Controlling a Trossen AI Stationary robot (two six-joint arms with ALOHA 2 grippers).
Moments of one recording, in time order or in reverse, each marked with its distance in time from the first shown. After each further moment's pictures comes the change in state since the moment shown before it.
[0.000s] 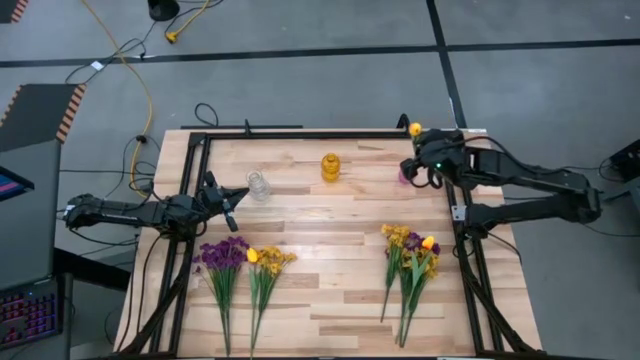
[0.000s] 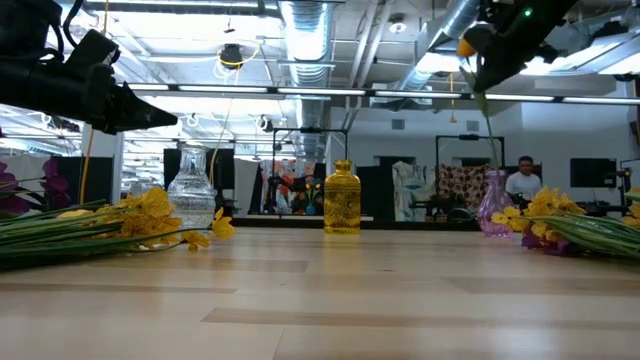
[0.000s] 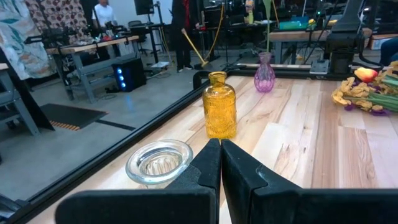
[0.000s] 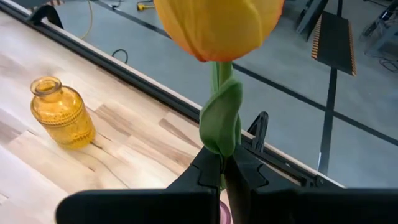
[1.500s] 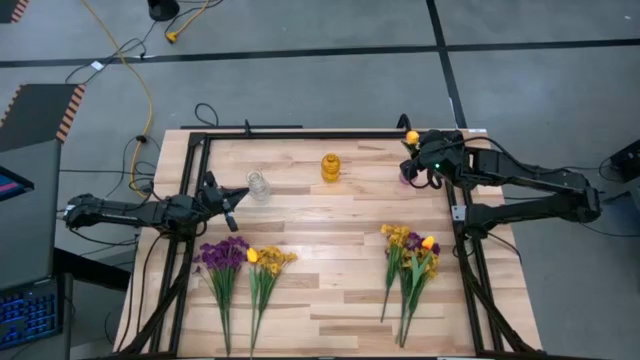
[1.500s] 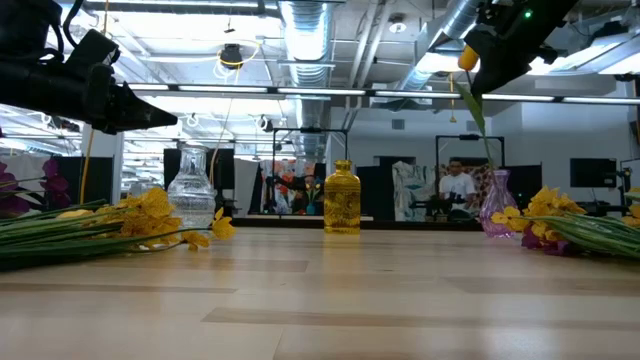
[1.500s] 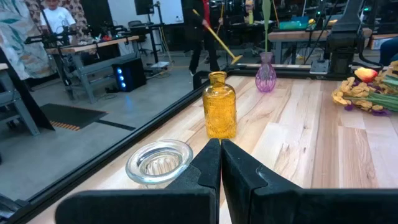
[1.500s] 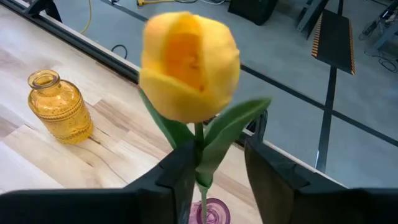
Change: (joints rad) left arm 0.000 0.000 0.000 0.000 0.000 0.000; right arm 0.000 0.003 0.000 -0.015 -0.004 -0.002
